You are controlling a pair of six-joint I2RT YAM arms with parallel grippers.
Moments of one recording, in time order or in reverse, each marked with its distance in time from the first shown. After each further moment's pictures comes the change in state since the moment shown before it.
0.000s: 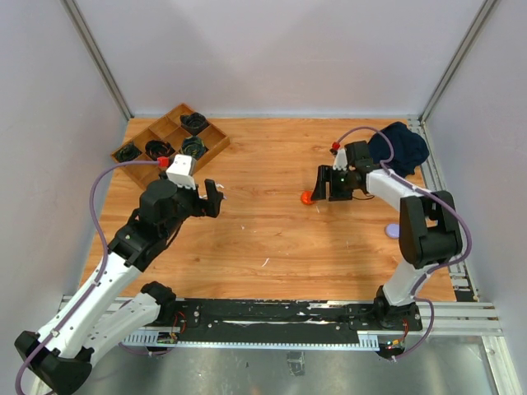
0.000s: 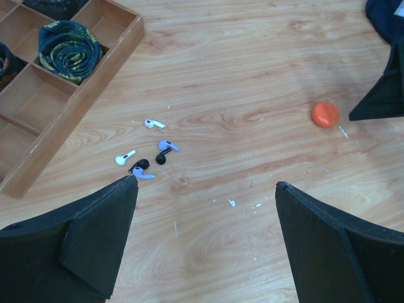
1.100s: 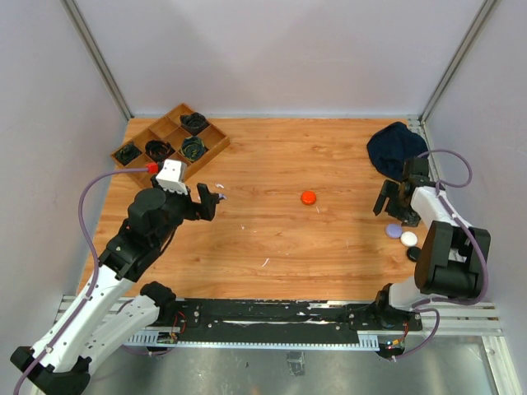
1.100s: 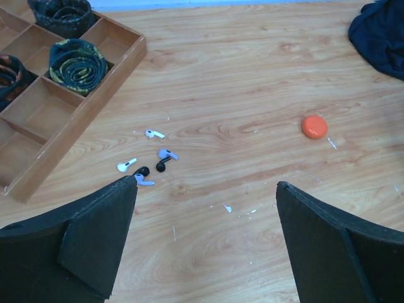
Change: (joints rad) left arm 0.000 -0.105 -0.024 0.001 -0.004 -0.004; right arm -0.389 -0.297 -0.185 -0.243 0.509 0.029
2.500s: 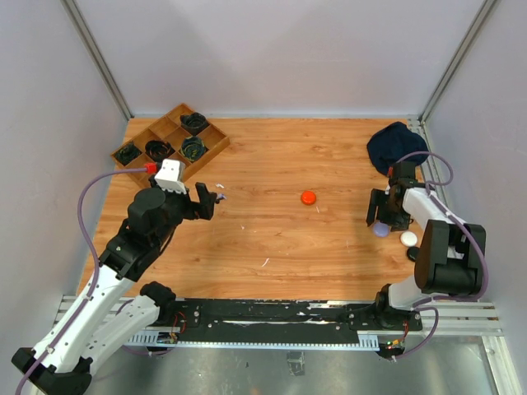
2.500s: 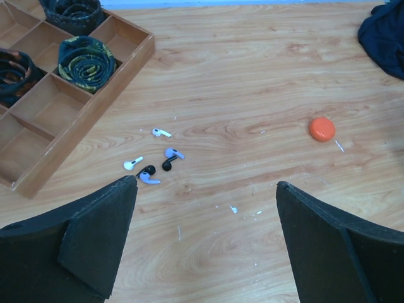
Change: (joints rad) left arm 0.019 0.000 -0.006 0.000 -0.007 0.000; right arm 0.060 0.024 -0.033 -0.050 -0.039 -0.095
